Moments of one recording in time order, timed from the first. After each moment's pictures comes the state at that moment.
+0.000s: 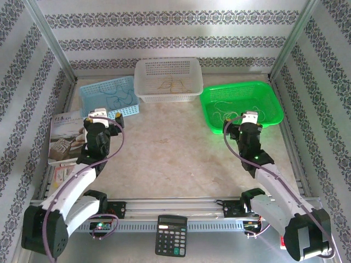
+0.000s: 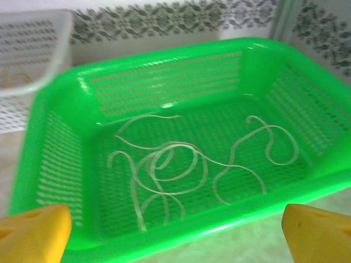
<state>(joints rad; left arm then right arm) -0.17 0.95 0.45 0.24 -0.38 -0.07 0.24 0.88 0.47 0.00 0.37 0.19</state>
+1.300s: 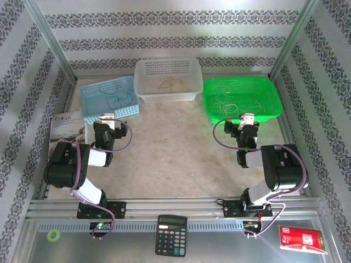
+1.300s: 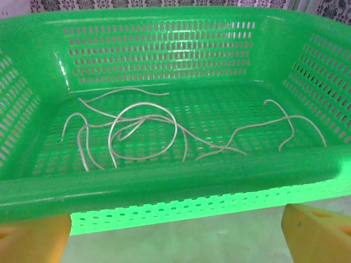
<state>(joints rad) -0.03 1.59 0.37 0.90 -0.16 0.02 0.03 1.54 0.32 0.92 0.15 0.05</state>
